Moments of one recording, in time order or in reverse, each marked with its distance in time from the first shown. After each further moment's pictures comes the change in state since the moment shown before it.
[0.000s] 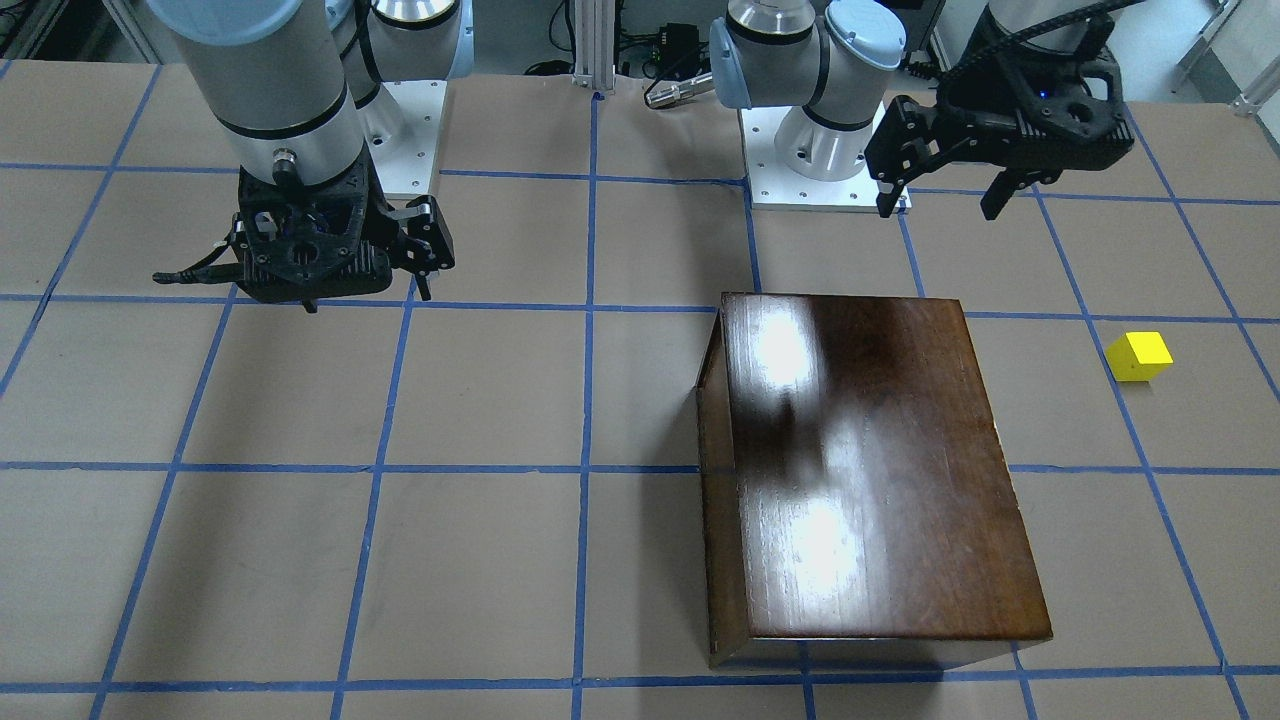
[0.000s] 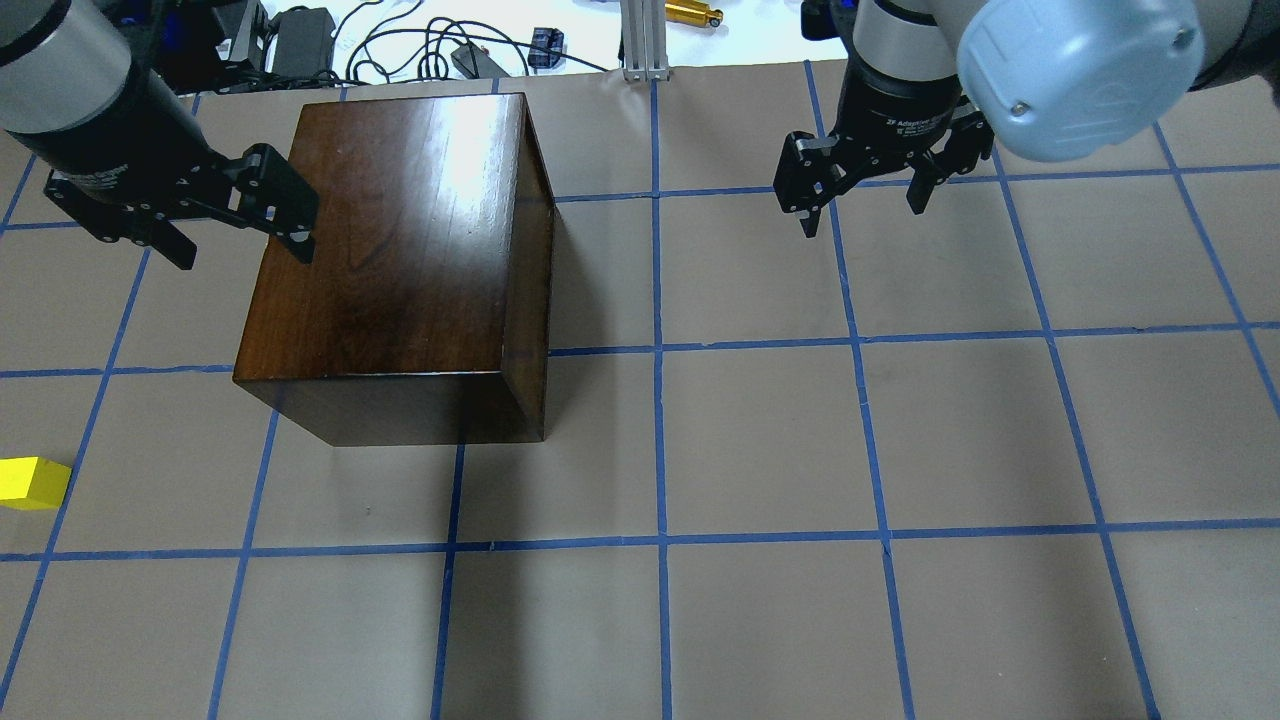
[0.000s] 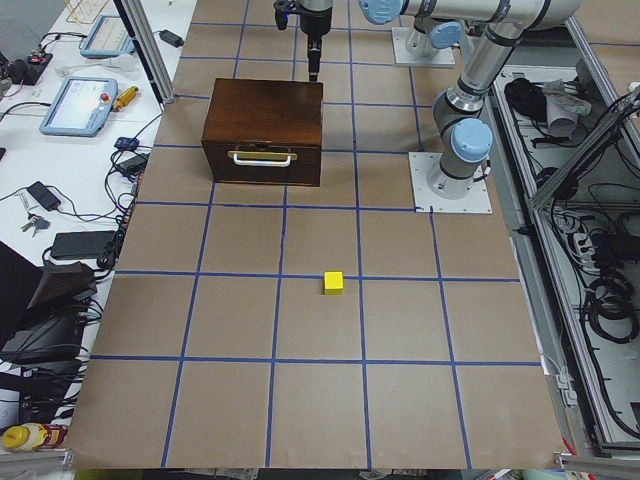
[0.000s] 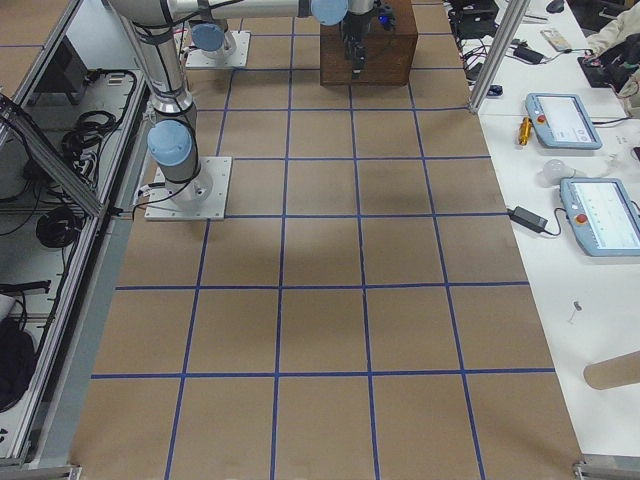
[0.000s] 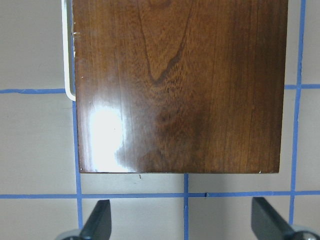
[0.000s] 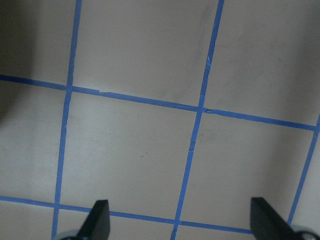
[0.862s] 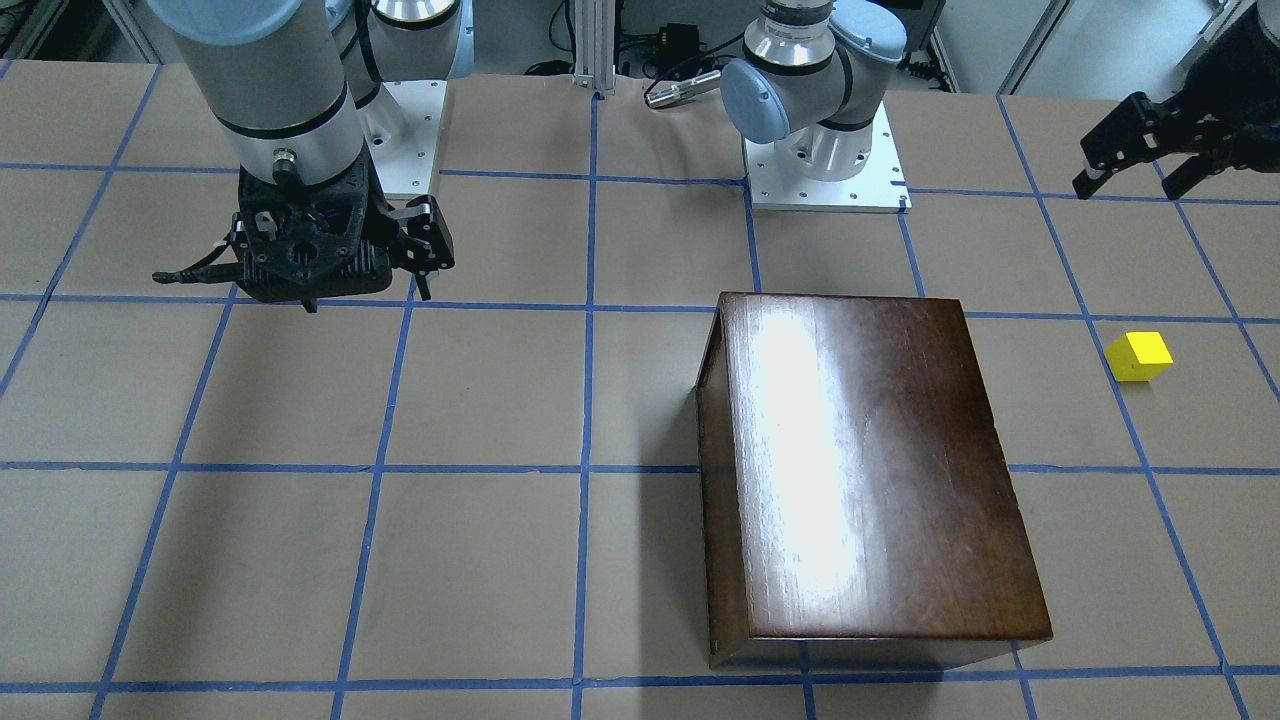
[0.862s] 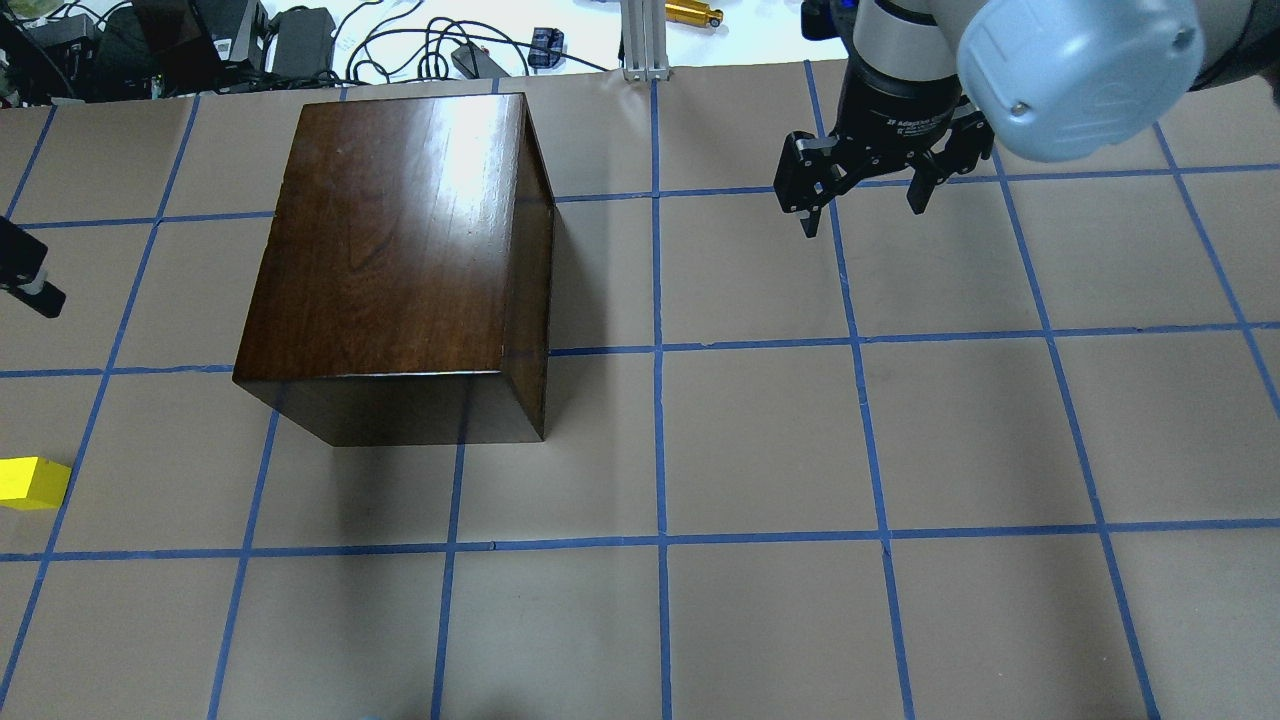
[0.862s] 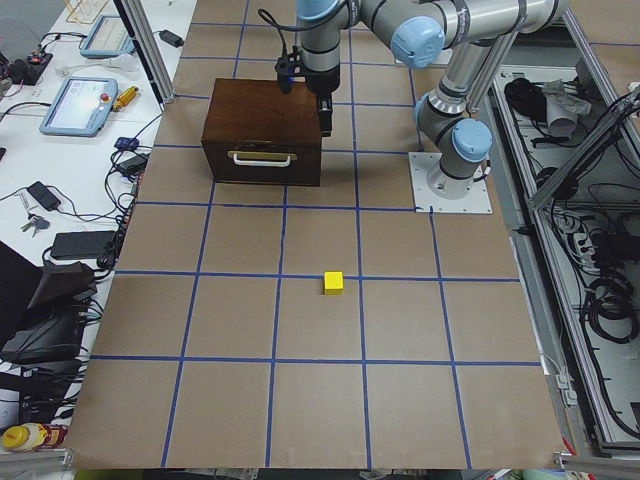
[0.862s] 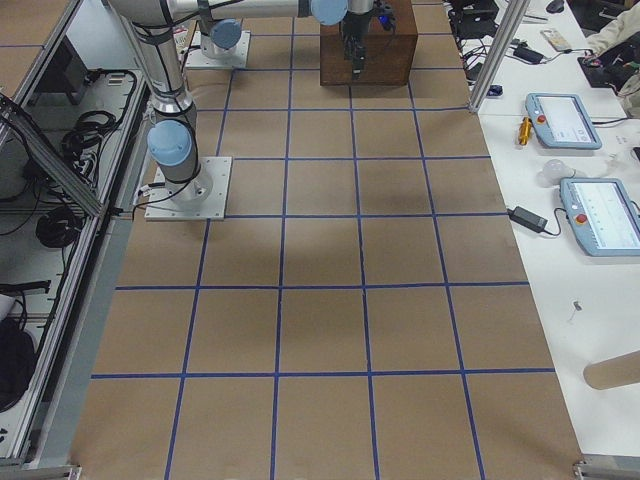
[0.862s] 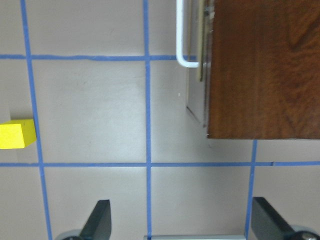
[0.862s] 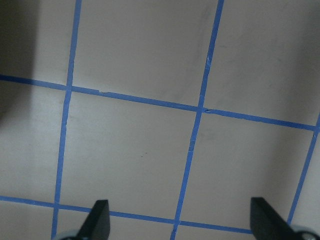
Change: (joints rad) left arm 0.440 -0.010 0.006 -0.115 0.011 0.345; right arm 0.000 0.000 0.000 0.000 0.000 0.000
